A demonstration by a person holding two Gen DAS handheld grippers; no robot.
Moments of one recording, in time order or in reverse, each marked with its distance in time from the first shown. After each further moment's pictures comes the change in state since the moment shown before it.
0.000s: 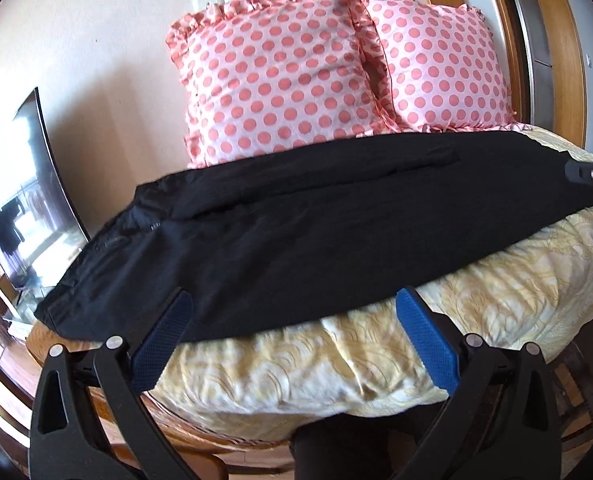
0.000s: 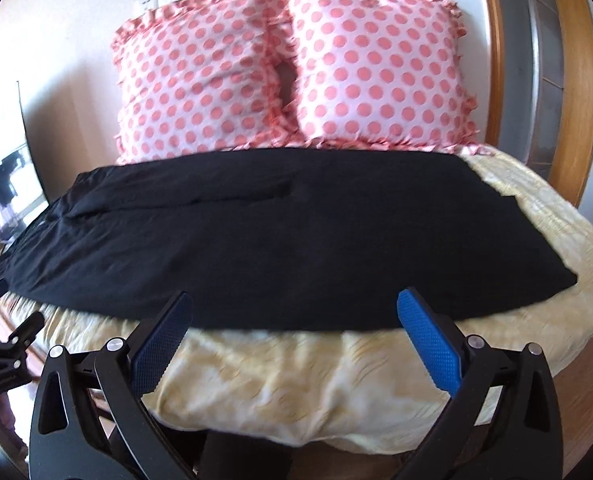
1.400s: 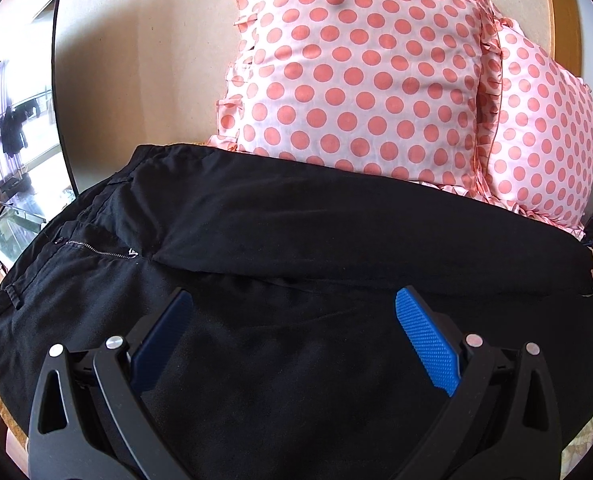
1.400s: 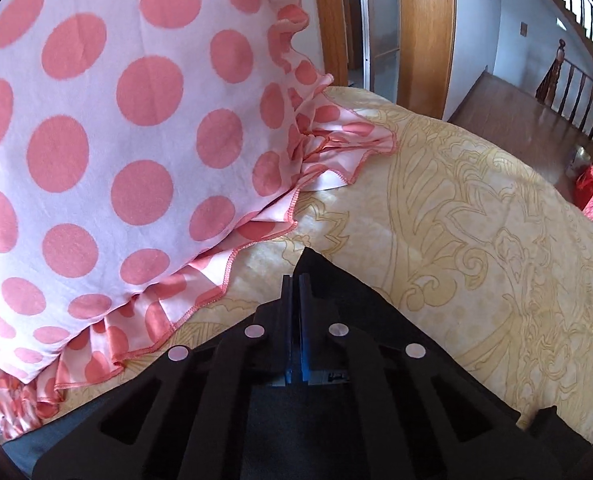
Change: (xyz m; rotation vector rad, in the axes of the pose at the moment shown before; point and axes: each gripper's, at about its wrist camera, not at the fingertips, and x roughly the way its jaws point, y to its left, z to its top) left arm 0.143 0.080 0.085 -0.331 0.134 0.005; right arm 0.289 -0.210 0.171 0.568 0.175 -0.452
